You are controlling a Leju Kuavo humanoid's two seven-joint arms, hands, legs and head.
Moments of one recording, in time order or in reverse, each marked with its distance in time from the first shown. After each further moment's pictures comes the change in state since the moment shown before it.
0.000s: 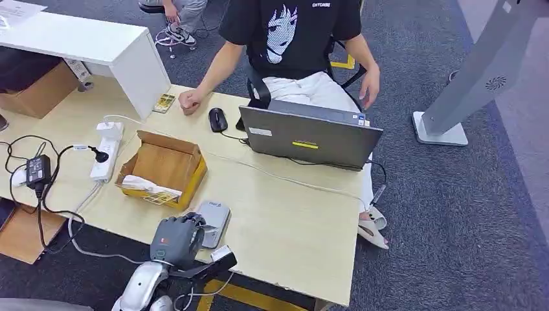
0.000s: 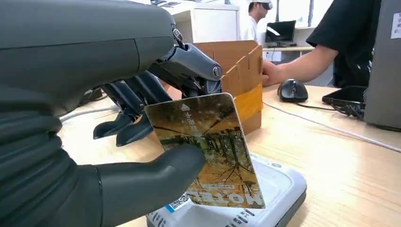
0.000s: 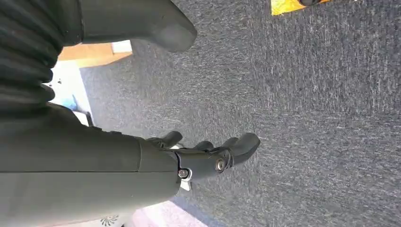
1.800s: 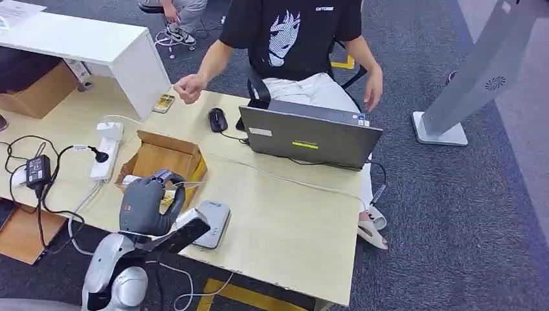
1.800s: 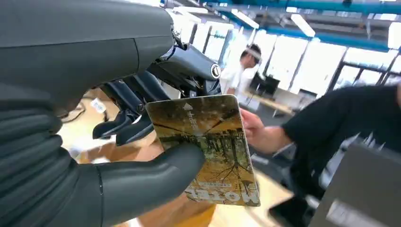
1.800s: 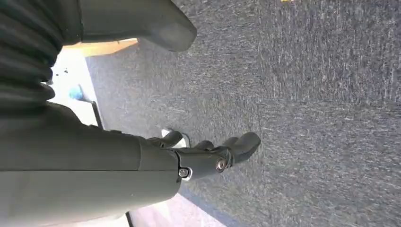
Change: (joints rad) left arm -0.076 -0.039 0.088 -0.346 0.250 -0.169 -0.107; right arm -0.008 0.000 -0.060 -0.003 0.067 0.074 0.000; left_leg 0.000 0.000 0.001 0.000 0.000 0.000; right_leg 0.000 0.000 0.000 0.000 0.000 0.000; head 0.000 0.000
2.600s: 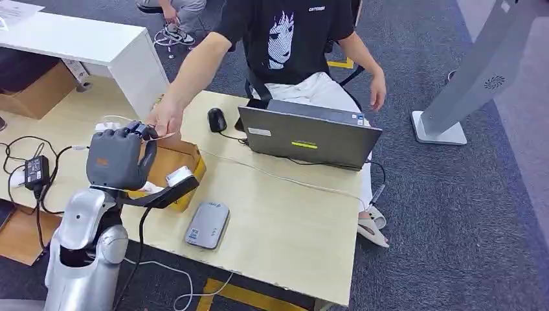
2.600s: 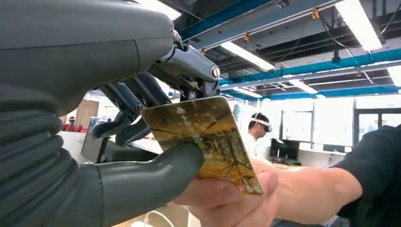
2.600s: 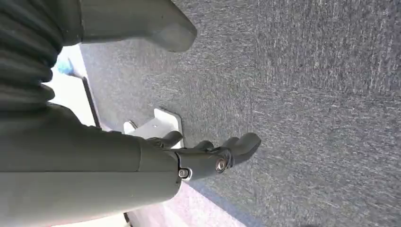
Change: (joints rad) left arm -0.233 0.208 -0.055 0.018 -0.228 -0.024 0.149; right arm 0.025 0.000 0.000 -0.089 0.078 0.079 0.000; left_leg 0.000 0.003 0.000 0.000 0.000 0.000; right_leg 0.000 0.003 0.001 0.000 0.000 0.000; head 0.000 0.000
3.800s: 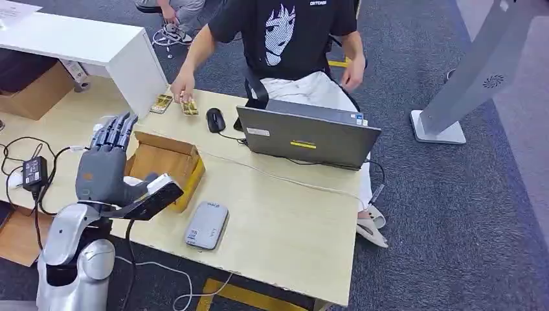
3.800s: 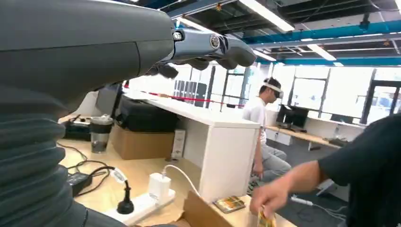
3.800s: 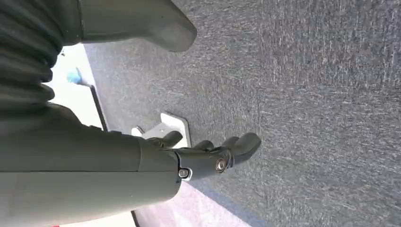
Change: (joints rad) left arm 0.109 -0.041 0.112 -0.096 0.154 -0.105 0.005; right arm -0.025 0.000 -0.040 0.043 -0.002 -0.023 0.000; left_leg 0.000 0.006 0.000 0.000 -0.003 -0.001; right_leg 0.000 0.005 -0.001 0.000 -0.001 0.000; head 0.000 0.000
